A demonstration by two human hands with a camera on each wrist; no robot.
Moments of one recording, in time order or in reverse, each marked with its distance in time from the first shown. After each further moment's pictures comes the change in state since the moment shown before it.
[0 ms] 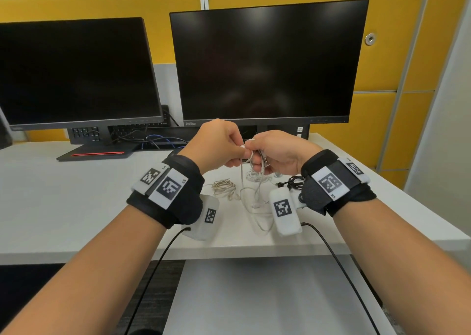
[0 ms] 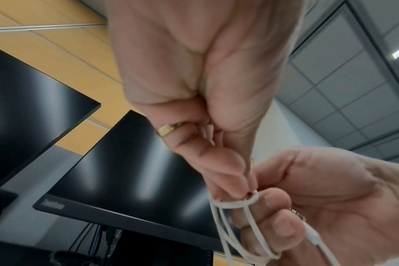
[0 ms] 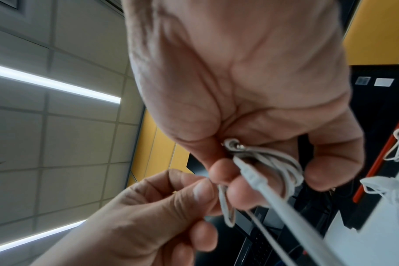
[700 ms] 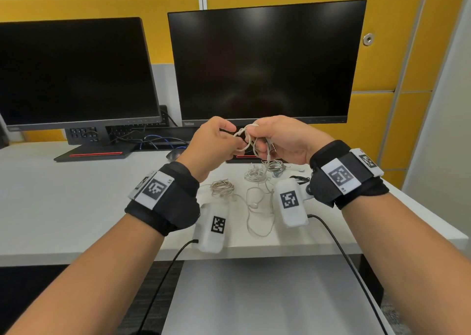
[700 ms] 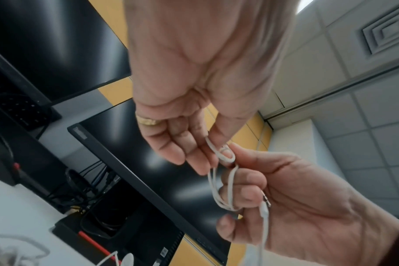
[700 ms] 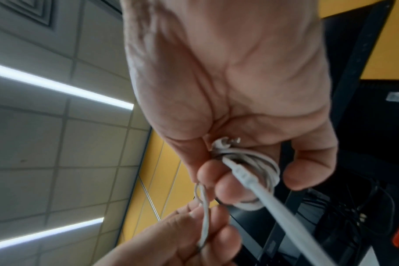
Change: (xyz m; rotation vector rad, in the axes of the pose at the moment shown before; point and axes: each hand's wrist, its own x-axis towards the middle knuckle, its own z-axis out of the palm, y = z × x) left_hand 0.001 -0.007 0.011 -0.462 0.130 -0.133; right_hand -0.007 -0.009 -0.019 0.041 0.005 -0.165
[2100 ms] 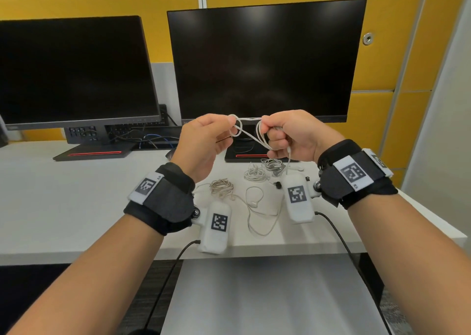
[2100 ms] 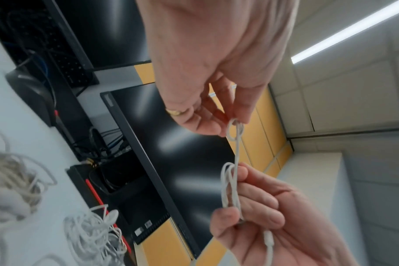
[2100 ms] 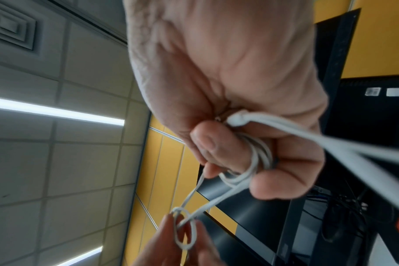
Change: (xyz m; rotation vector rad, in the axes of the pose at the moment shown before) left_hand -0.006 -0.006 -0.006 -0.512 0.035 0.084; right_hand -0.006 -0.001 -0.013 0.277 0.080 0.076
